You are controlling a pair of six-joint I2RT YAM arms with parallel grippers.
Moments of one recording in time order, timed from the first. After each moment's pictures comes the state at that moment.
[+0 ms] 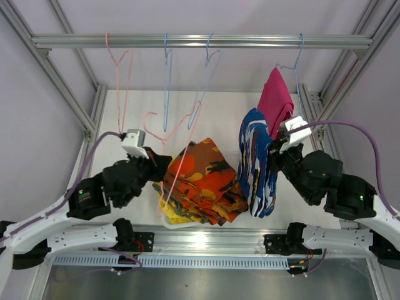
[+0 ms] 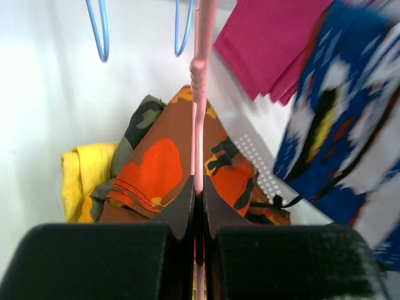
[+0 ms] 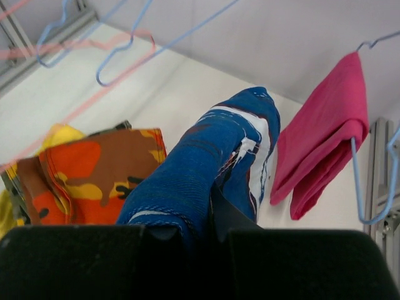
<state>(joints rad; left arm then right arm) -1.17 0.75 1.04 -0.62 -0.68 -0.64 1.22 0.83 1.37 -0.67 0.77 0.02</state>
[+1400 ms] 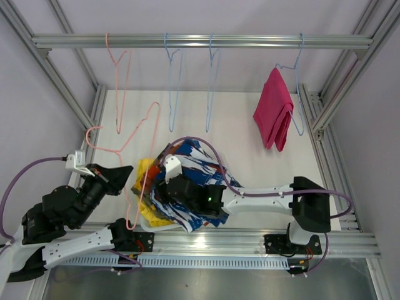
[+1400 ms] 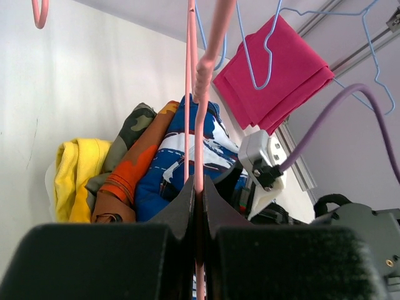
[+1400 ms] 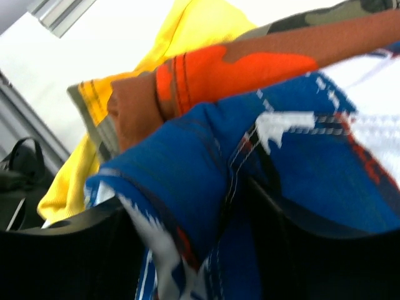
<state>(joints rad) -1.17 0.27 0.98 -0.84 -0.76 -0.71 1.37 1.71 1.19 0.04 0.49 0.40</state>
